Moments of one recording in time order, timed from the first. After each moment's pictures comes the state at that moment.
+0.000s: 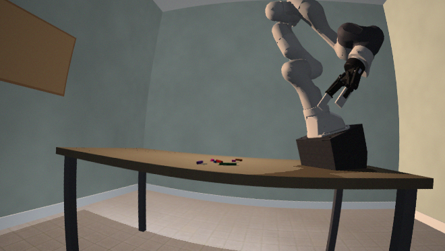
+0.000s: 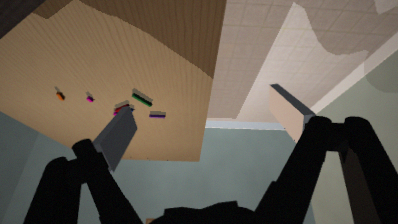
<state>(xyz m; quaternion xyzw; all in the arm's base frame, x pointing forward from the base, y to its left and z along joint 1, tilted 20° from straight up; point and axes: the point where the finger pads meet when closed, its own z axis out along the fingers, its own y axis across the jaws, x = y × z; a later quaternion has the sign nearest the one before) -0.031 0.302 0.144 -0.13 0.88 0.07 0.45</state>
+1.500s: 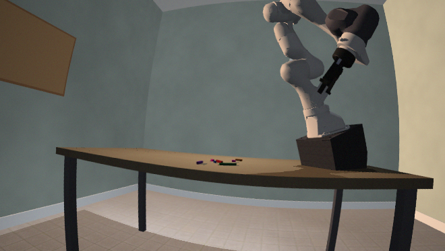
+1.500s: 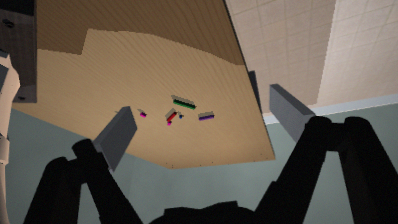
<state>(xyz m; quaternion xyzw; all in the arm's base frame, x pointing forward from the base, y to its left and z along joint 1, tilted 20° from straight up) 0.017 0.332 0.165 0.09 0.91 0.04 0.41</state>
